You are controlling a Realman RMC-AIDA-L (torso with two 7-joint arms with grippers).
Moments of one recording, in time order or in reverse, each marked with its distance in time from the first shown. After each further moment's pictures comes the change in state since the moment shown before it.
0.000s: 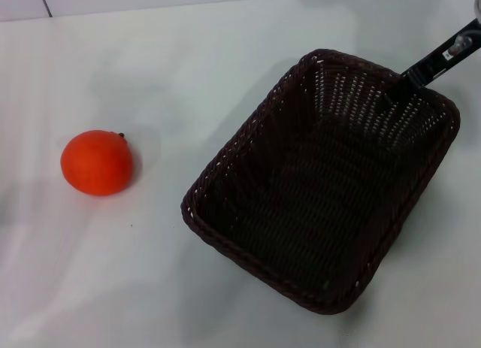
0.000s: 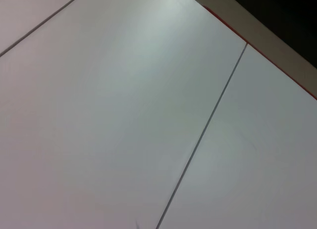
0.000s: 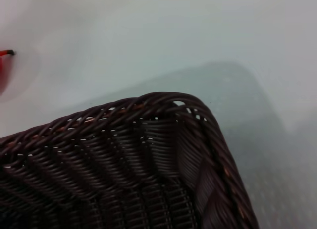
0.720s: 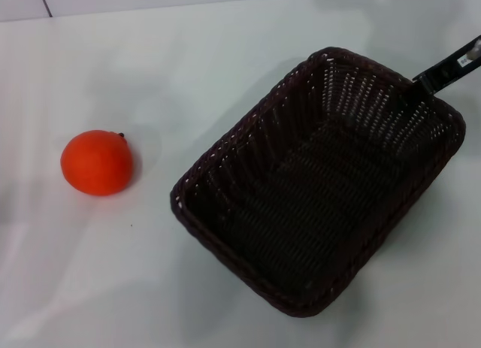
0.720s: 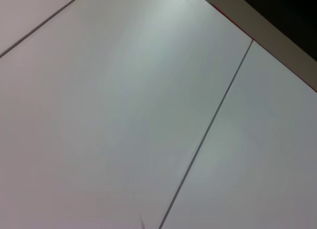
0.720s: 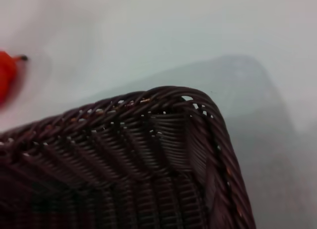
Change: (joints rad) left arm -0.001 0.000 -0.001 -0.002 0.000 0.014 -0.005; right arm -0.032 -0.014 0.114 0.005 0.013 0.066 -0.032
